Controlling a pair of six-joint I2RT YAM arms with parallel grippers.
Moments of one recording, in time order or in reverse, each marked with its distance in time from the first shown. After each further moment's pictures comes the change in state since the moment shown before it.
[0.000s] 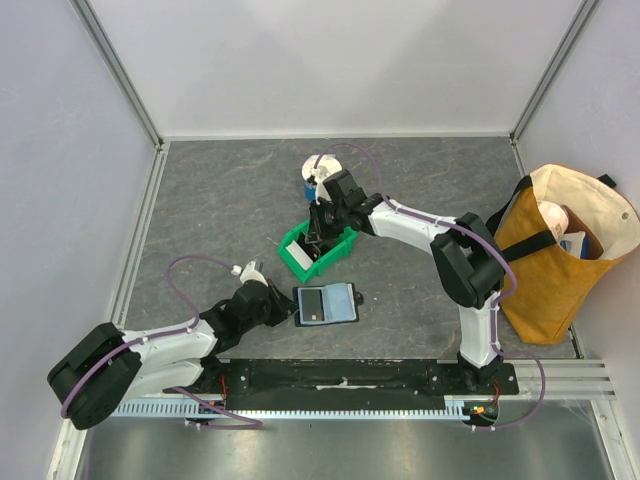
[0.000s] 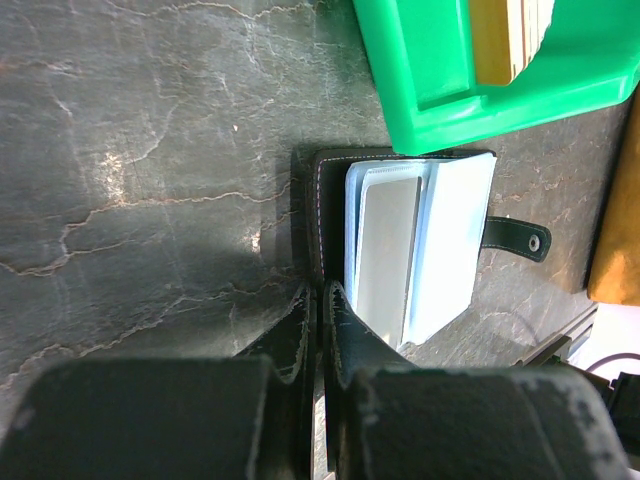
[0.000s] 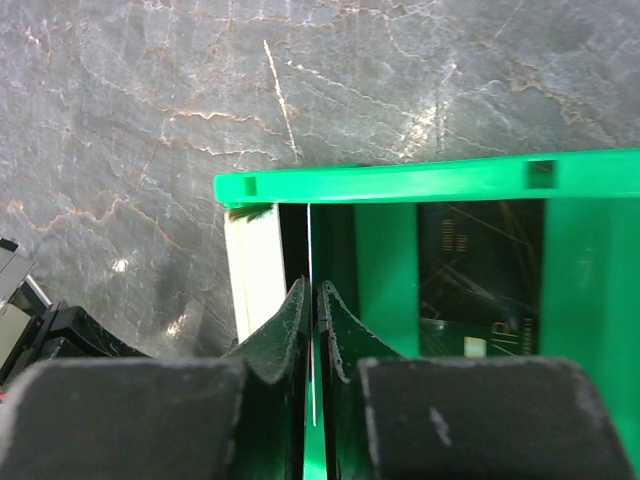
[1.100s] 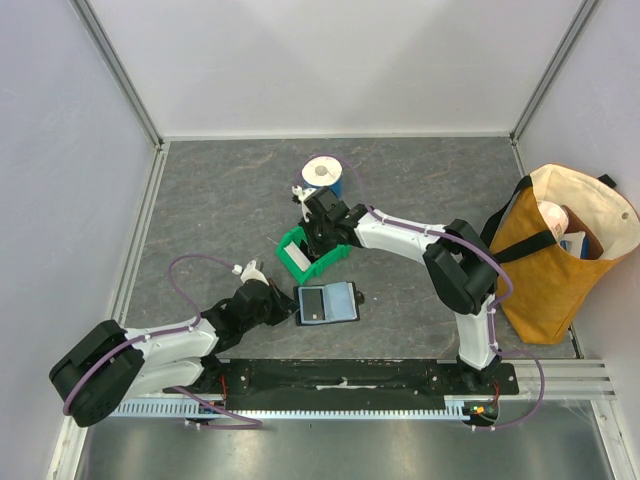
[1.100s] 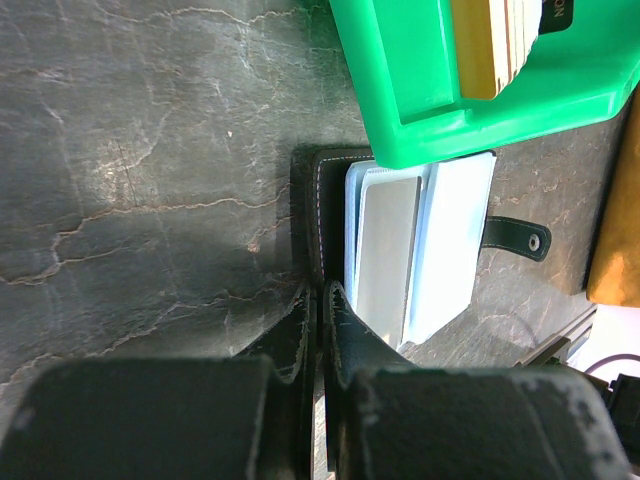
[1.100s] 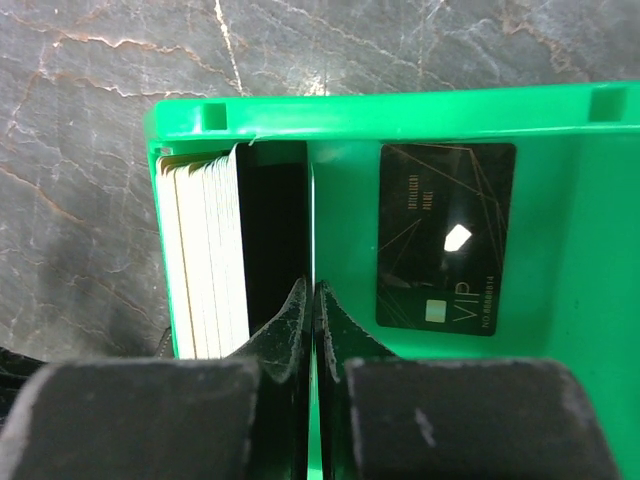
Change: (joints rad) left arm 0.000 0.021 0.006 0.016 0.001 0.000; right arm 0.114 0.002 0.009 -0.115 0.254 -0.137
